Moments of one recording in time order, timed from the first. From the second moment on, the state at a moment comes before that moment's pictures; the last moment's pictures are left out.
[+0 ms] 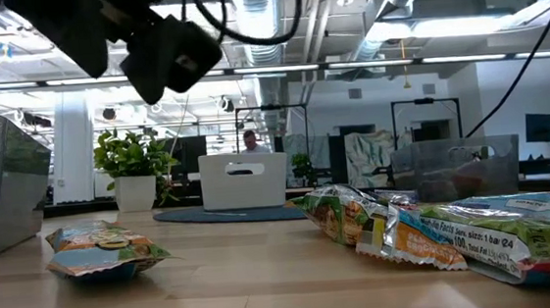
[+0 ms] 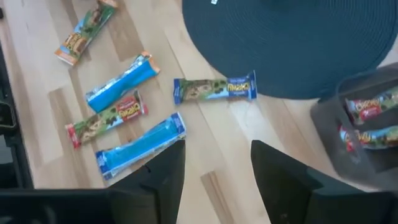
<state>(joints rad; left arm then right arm) -0.34 1.64 1.11 -0.46 0.26 0.06 0.71 1.31 1.21 -1.15 0.49 1.02</state>
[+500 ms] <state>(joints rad) -0.36 1.89 1.33 -0.68 0.23 0.27 0.88 1.31 1.21 -1.29 0.58 1.23</state>
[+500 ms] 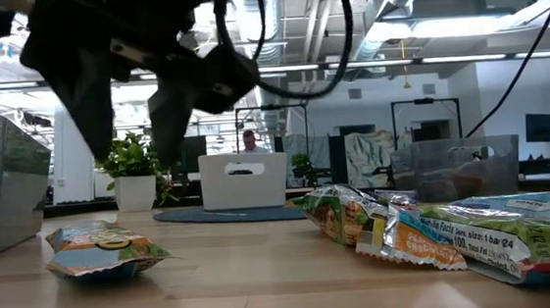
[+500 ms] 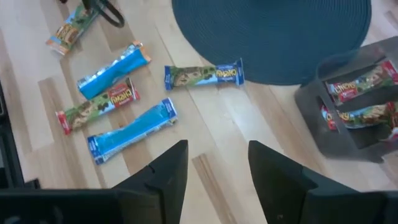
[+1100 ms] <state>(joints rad) -0.43 1.92 1.35 -0.67 0.18 0.27 1.03 1.31 1.21 -1.41 0.67 1.39</state>
